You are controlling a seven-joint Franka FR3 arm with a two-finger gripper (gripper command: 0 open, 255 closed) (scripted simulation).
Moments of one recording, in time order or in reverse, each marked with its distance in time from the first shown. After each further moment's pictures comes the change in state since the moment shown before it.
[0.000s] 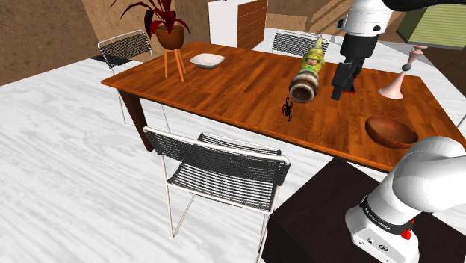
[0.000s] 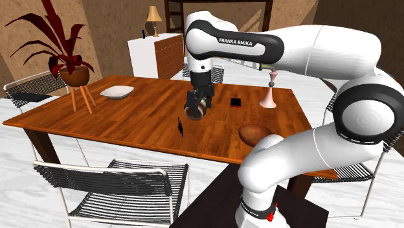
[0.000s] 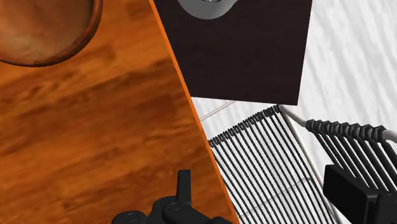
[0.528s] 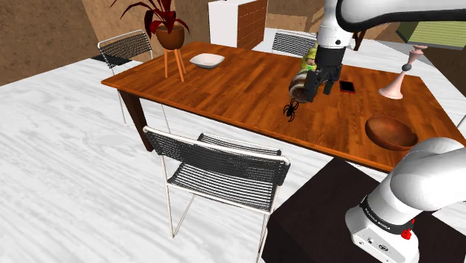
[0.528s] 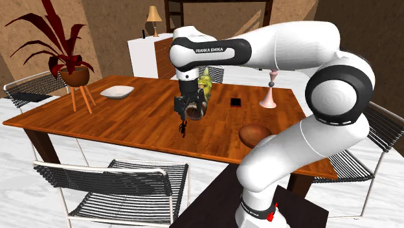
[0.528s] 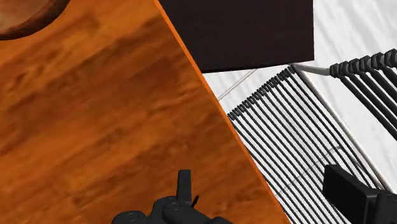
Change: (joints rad) arm -0.055 0.189 0.038 0.005 0.006 0.183 0.148
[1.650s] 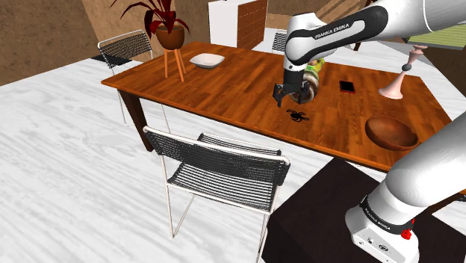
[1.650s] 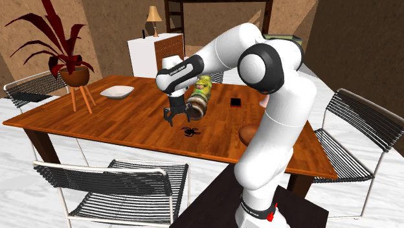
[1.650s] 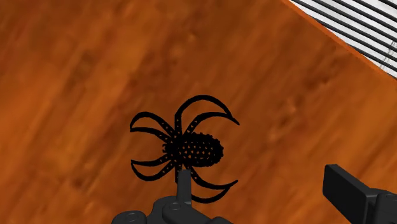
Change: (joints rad) arm -0.120 0.493 0.026 0.125 -0.054 0.360 0.352
